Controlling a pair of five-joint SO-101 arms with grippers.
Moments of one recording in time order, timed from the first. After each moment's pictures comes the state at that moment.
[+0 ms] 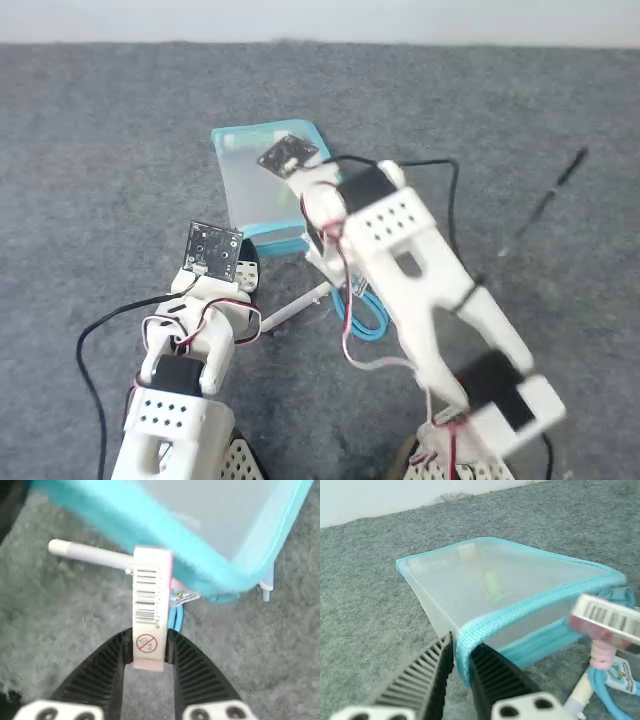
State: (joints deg) left arm 3.2 -77.0 91.0 29.0 -1.6; right arm -34.6 1.7 0.3 89.6 14.5
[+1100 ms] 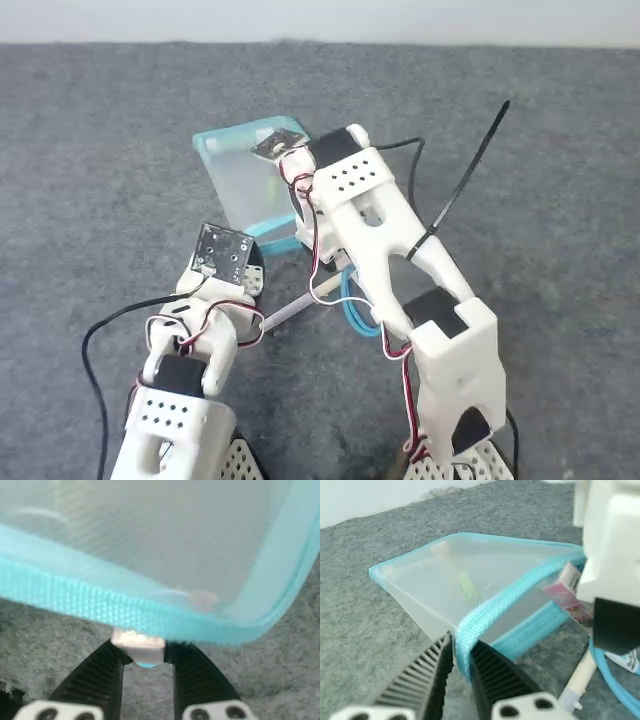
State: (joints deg) left arm 4.7 -77.0 91.0 30.5 -3.6; right arm -33.2 27.4 -26.1 100.8 15.4
